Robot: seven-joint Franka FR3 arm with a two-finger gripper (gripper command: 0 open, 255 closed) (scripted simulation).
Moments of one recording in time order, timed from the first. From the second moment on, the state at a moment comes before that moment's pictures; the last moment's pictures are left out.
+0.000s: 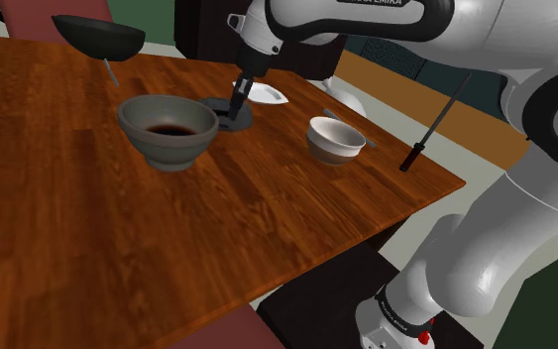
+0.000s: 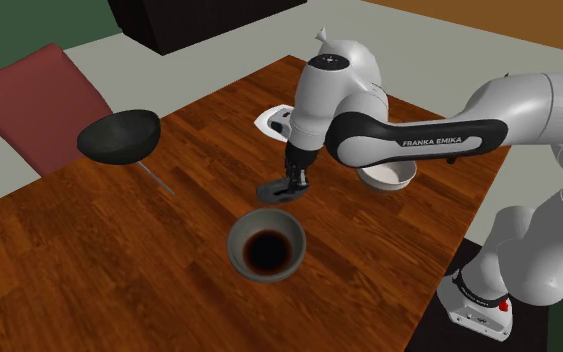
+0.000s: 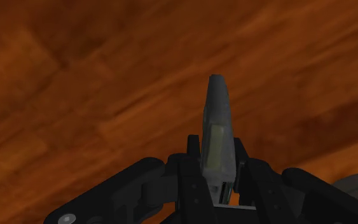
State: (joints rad) arm 0.24 -0.03 0.10 -1.81 0.06 1.94 -0.50
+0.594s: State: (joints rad) arm 0.24 -0.01 0.10 -1.68 0.06 1.83 -0.49
